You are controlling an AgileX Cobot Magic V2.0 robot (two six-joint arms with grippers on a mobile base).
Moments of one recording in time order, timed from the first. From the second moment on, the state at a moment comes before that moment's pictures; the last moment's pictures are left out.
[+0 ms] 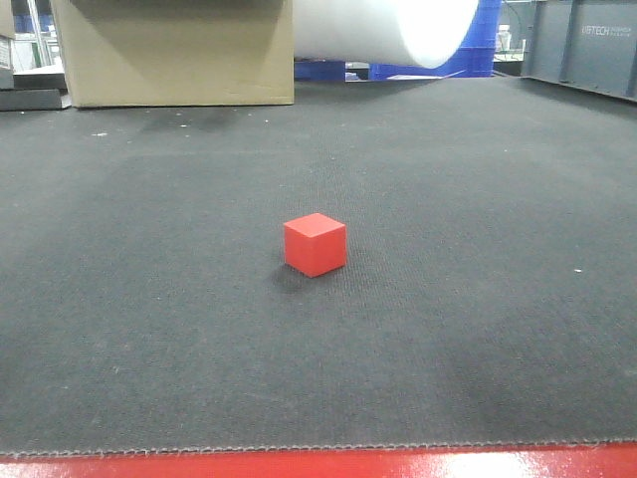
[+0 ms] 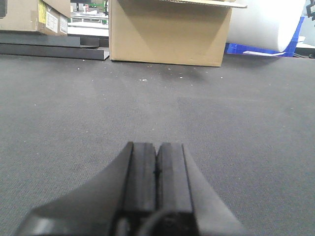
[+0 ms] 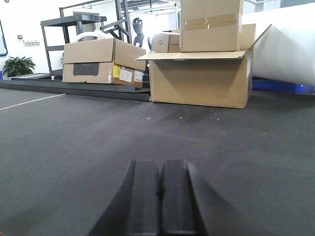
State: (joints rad) left arm -0.05 -0.01 0.03 0.00 0.01 -0.04; right arm 0.54 0.04 -0.29 0.21 0.19 -0.07
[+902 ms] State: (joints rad) left arm -0.05 -0.01 0.03 0.00 0.01 -0.04; right arm -0.06 0.02 0.02 0.12 0.03 -0.02
